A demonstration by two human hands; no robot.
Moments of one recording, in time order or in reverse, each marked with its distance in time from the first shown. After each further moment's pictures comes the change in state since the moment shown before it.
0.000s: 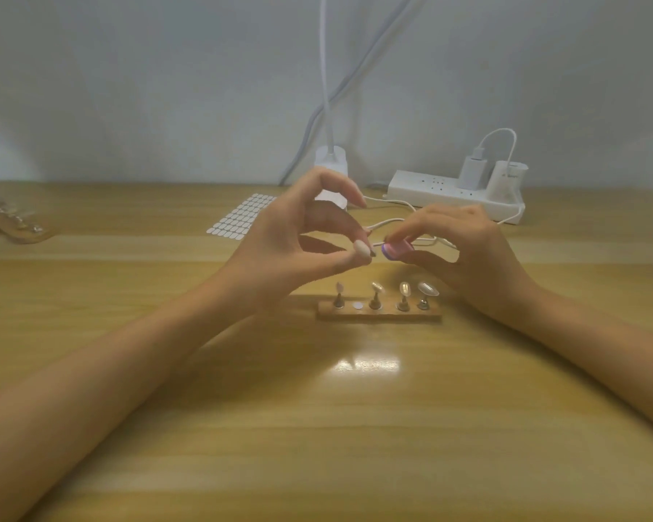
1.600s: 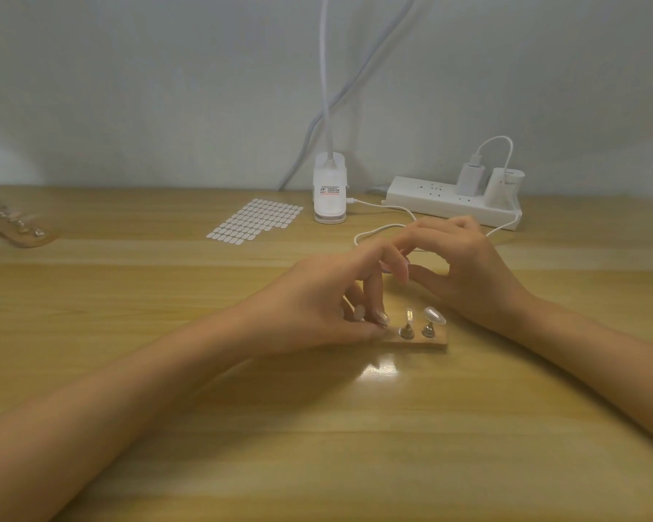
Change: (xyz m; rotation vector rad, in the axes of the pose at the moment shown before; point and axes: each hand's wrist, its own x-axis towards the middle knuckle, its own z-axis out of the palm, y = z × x) left_hand -0.006 0.006 0.023 0.290 -0.339 -0.099; right_hand -0.005 -0.003 0.002 -0.118 -0.074 0.014
